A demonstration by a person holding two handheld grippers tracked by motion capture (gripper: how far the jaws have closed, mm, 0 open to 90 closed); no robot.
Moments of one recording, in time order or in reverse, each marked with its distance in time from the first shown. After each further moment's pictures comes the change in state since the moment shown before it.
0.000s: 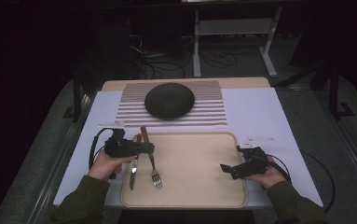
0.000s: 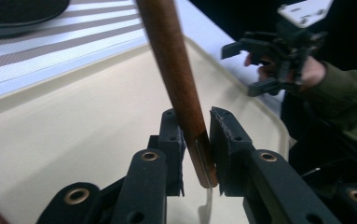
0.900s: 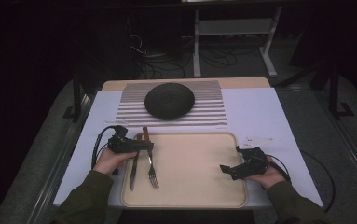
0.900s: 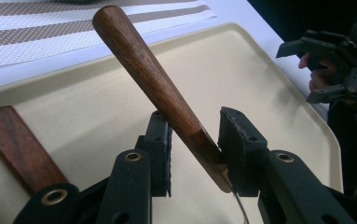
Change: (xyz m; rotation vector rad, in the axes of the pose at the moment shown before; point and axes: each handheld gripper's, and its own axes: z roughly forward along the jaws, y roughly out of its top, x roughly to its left) left arm 0.041 -0.008 0.013 0.034 0.093 -0.102; right arm 0.001 0.000 0.001 0.006 0.008 -0.010
